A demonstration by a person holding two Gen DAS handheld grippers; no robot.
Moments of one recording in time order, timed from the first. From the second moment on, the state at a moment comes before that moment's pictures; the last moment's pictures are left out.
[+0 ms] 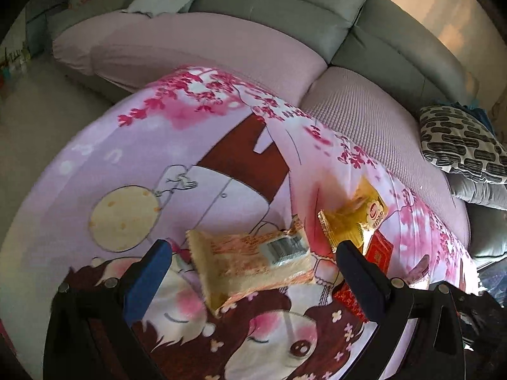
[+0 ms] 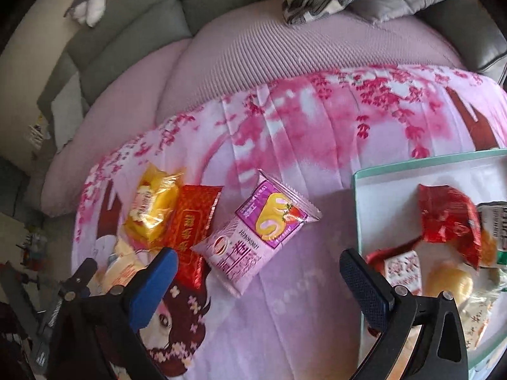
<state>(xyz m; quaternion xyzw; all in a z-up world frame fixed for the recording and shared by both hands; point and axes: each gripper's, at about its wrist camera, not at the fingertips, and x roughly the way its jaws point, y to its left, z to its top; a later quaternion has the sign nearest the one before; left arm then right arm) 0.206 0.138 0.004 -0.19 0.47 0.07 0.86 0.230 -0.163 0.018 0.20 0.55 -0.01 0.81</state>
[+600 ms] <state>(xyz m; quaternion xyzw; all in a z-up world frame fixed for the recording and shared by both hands) 0.222 0.126 -0.031 -0.18 0.52 0.07 0.83 0.261 -0.153 -0.023 0.19 0.57 -0.04 0.80</state>
